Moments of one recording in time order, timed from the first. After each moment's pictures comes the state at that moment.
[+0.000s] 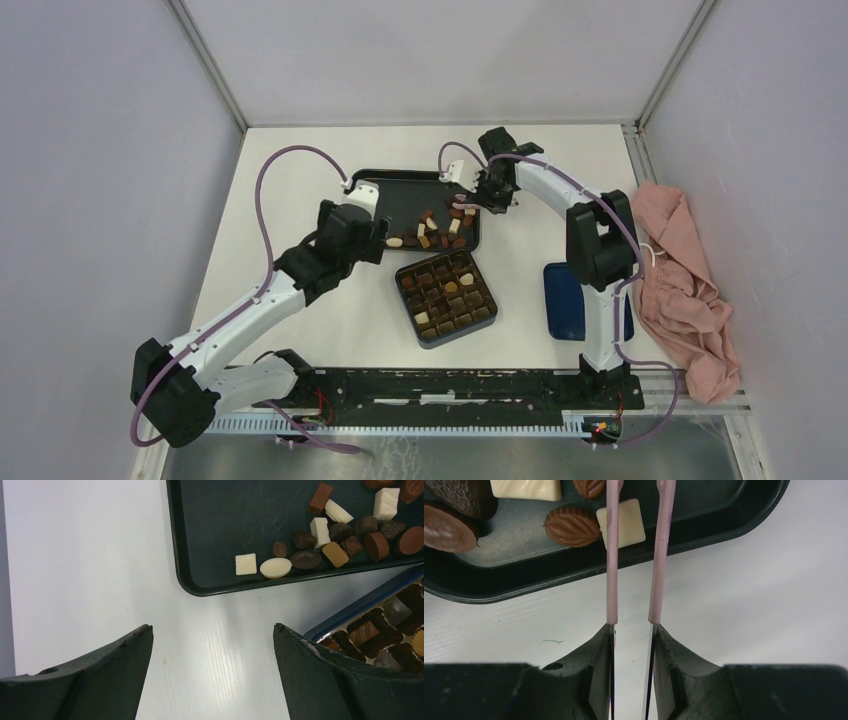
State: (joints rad) left arm -0.66 1.08 0.85 -0.43 -0.51 -0.11; right arm 0.41 2.10 1.70 -0.79 -0.12 -0.91
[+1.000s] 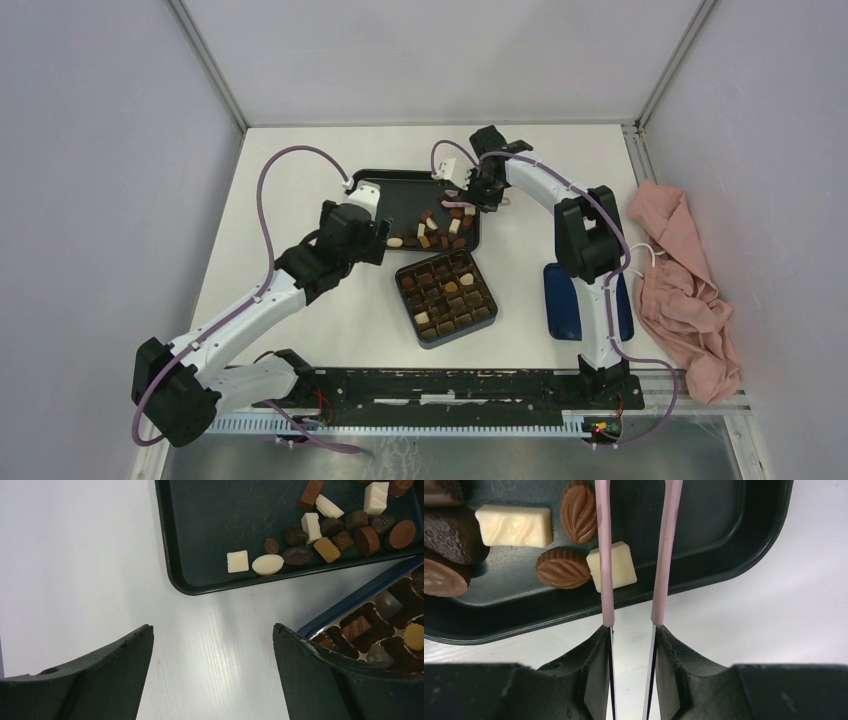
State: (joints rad) left arm -0.65 1.09 0.84 -0.43 -0.47 -0.11; right arm 0.42 2.21 1.82 -0.81 -0.13 -0.89
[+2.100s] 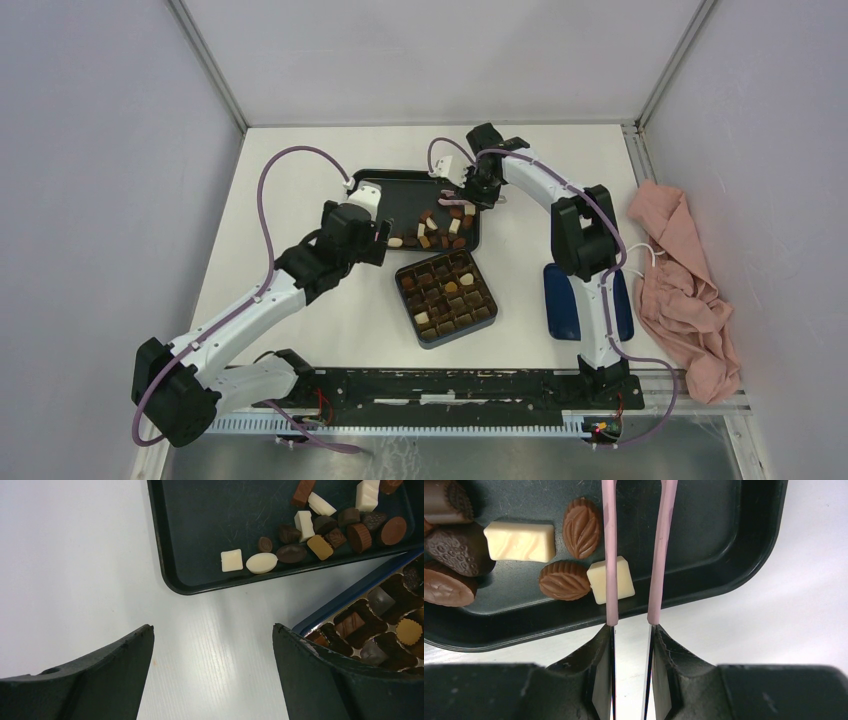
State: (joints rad) left arm -0.65 1.09 0.84 -0.43 -0.44 -0.11; right arm 0.43 2.24 1.89 -0.84 -0.16 -0.89
